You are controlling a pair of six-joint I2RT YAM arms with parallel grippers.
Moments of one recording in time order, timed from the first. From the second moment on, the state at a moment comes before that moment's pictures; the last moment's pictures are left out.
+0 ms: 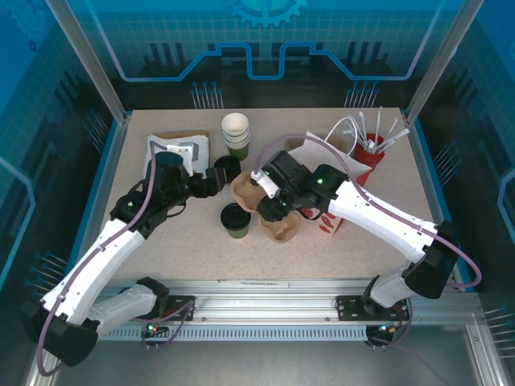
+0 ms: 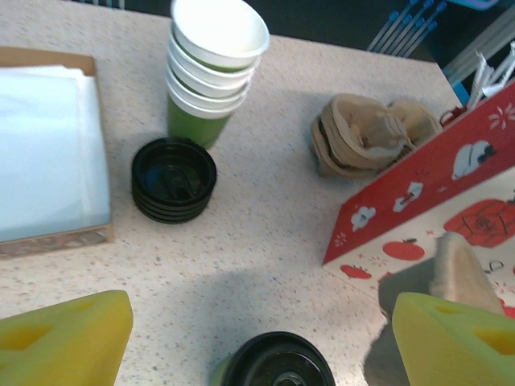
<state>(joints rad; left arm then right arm) -0.41 0.98 1.01 -0.57 -0.02 -0.44 0.89 1.49 1.47 -0.99 -0.06 0.11</state>
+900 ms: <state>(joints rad) -0.42 1.01 1.17 -0.53 0.20 -0.54 0.58 1.35 1.90 -1.09 -0.31 -0.02</state>
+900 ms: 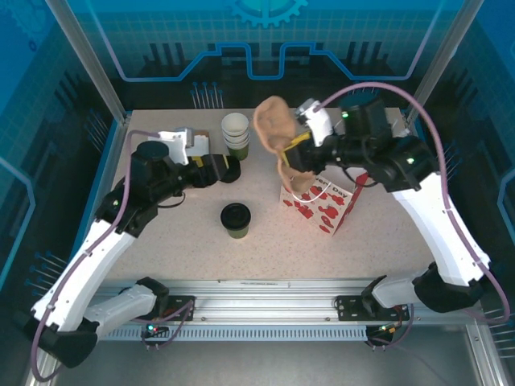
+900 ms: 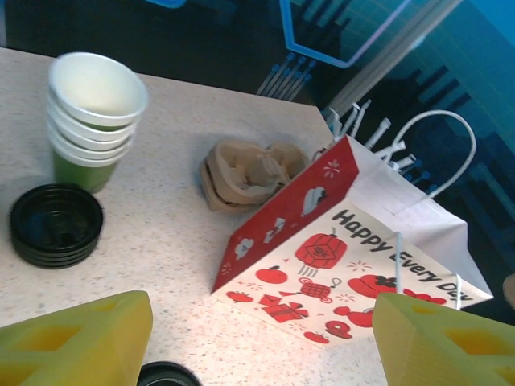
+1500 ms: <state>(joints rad) -0.65 1.78 1.80 -0.59 0.25 -0.19 0.24 1.29 1.78 -1.13 -0.24 -0.04</state>
